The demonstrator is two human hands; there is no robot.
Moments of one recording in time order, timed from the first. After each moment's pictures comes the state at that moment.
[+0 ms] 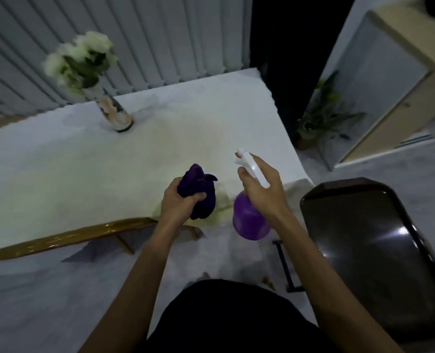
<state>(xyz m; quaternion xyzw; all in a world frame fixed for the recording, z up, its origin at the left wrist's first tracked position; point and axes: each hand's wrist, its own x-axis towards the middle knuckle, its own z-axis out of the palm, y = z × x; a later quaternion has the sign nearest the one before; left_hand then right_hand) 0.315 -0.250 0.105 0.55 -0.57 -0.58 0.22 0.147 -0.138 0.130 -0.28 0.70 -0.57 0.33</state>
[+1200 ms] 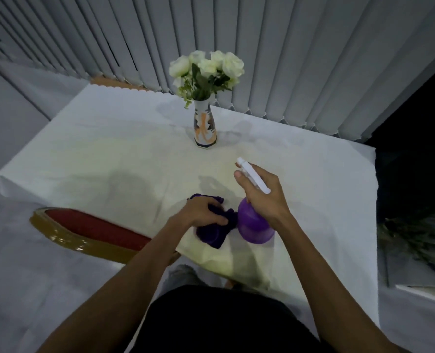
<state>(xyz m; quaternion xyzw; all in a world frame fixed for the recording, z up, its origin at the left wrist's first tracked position) 0.352 -0.430 0.065 0.62 -0.64 -0.45 -0.07 0.166 -0.399 0.121 -0.47 0.60 -0.44 0.48</state>
